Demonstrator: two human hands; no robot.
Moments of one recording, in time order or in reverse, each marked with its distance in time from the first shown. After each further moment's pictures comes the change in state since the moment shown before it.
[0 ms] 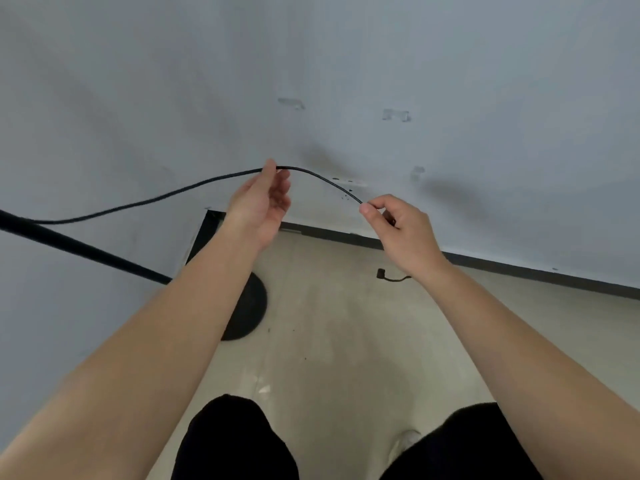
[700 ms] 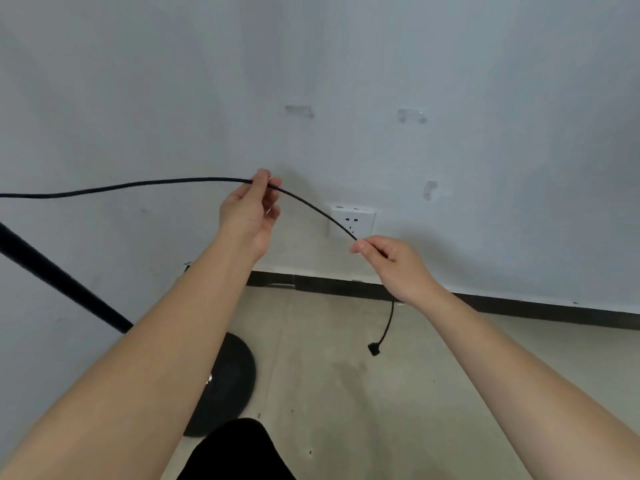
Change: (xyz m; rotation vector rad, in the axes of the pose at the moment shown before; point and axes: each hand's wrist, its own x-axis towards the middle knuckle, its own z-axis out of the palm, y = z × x) left_hand 0.073 -0.015 -0.032 0.020 -0.171 0.275; right_hand 0.020 0.063 0.076 -0.008 0.009 -0.087
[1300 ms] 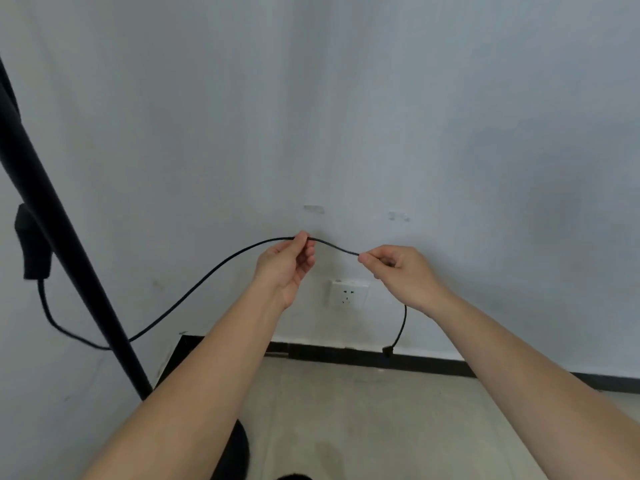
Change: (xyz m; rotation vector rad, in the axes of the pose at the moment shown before) left_hand -0.019 0.046 0.033 -0.072 -0.192 -0.135; right_hand 0.021 -0.116 -0.052 -0.066 0.144 -0.039
